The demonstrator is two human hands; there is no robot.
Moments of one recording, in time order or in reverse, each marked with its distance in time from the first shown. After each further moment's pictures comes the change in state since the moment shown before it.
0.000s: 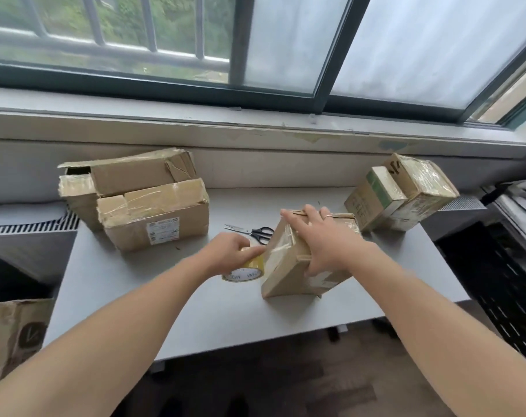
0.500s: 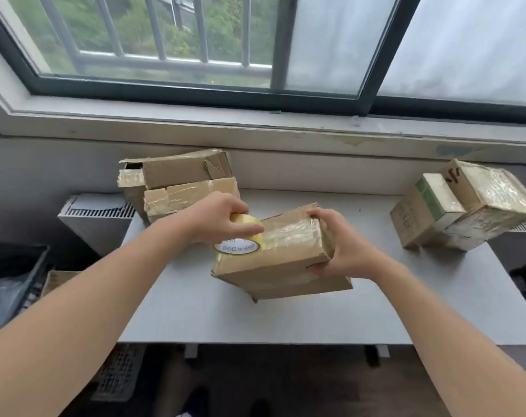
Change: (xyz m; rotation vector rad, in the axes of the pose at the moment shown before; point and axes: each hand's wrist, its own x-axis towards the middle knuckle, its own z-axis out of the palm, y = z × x) left_hand -0.048 0.031 -0.089 0.183 0.112 0.073; right_hand 0.018 0.028 0.041 0.844 0.176 -0.292
